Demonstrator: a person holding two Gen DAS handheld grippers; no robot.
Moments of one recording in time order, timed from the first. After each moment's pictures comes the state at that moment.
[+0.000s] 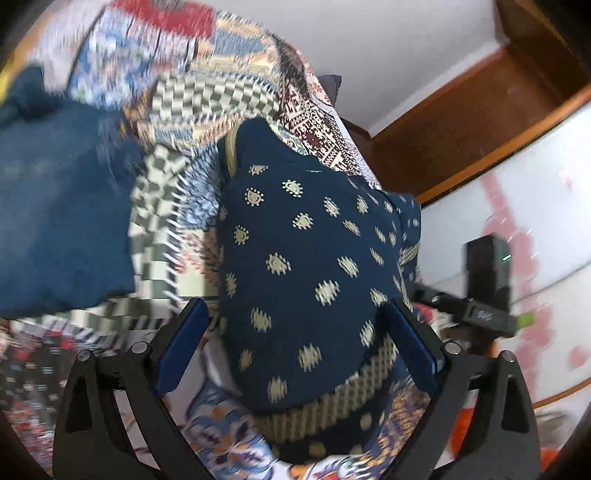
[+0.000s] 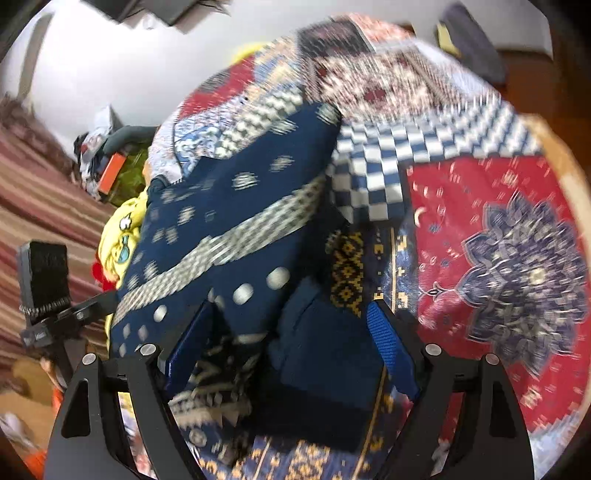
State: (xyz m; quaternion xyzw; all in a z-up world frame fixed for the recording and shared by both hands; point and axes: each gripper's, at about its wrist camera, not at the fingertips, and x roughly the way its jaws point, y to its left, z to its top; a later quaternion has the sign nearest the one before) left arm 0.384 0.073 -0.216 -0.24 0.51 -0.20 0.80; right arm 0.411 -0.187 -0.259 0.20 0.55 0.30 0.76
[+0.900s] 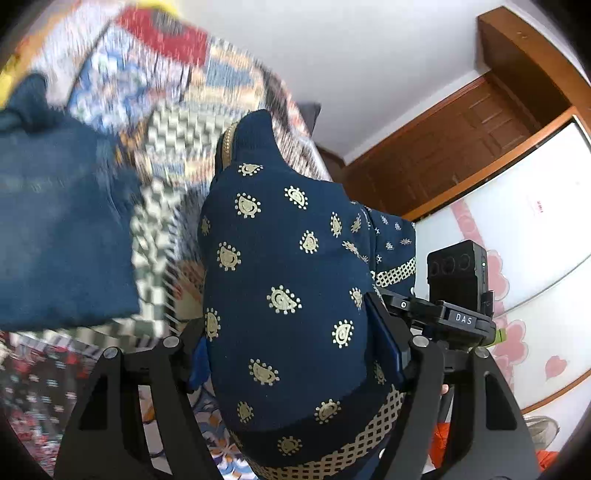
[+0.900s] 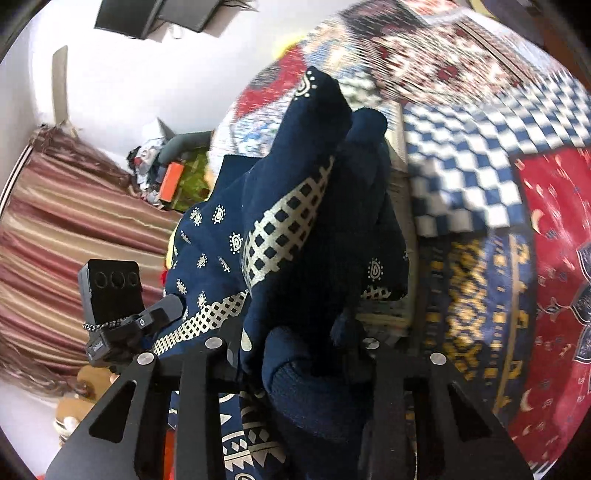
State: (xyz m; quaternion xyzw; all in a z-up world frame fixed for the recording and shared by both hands) left arm 0.373 0.106 -0.178 -0.28 0.44 -0.23 0.82; right arm 0.415 -0.121 -0.215 0.26 0.52 0.40 0.71
